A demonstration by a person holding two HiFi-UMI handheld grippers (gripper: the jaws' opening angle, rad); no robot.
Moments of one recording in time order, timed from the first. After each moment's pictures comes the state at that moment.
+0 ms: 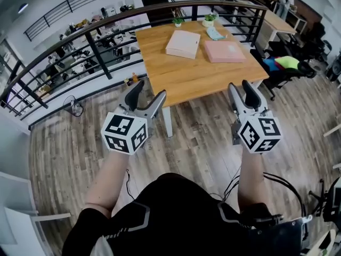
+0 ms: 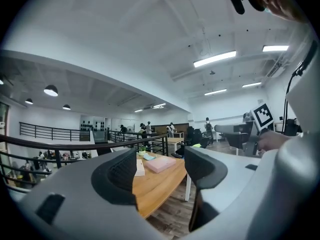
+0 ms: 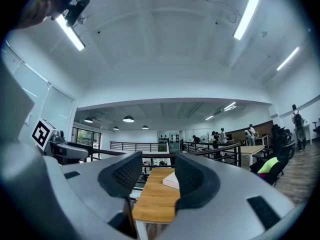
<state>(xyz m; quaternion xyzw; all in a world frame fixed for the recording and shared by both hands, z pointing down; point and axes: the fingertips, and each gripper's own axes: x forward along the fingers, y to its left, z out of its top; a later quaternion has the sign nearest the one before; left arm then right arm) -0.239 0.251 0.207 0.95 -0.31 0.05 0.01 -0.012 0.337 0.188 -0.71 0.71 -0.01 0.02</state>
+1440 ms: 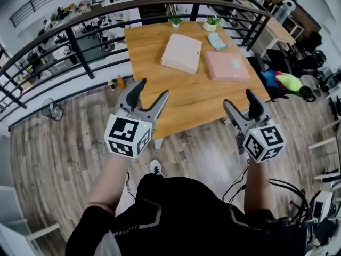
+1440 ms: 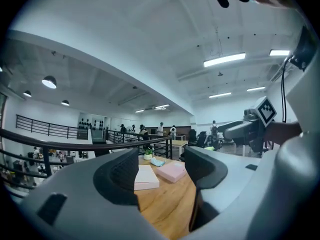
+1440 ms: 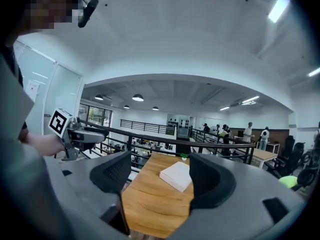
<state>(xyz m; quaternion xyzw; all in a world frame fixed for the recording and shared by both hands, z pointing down) -0.181 0.010 0.242 0.95 -0.30 0.03 0.02 0.023 0.109 0.225 -0.66 0.74 -0.03 -0.11</state>
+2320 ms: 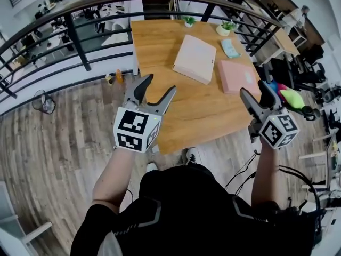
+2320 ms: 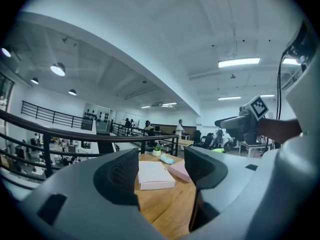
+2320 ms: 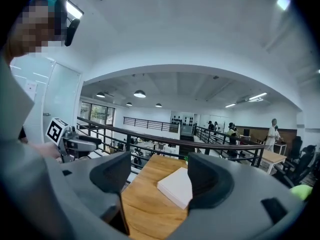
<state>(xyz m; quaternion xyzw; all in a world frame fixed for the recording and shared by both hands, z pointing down) -0.211 -0.136 0.288 0.95 -0.31 0.03 0.08 0.028 -0.056 0.226 -0.64 0.76 -0.04 -0.12</state>
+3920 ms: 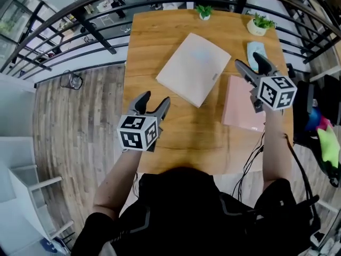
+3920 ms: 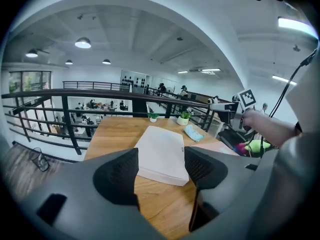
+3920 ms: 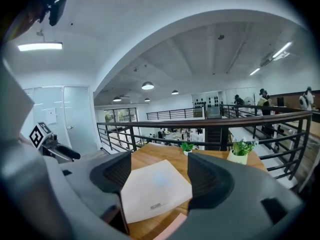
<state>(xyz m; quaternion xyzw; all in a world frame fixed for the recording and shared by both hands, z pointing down) 0.036 -0.258 0.450 0.82 -0.49 0.20 0.22 0.324 -0.367 0.398 -0.48 0.86 -0.14 -0.11</state>
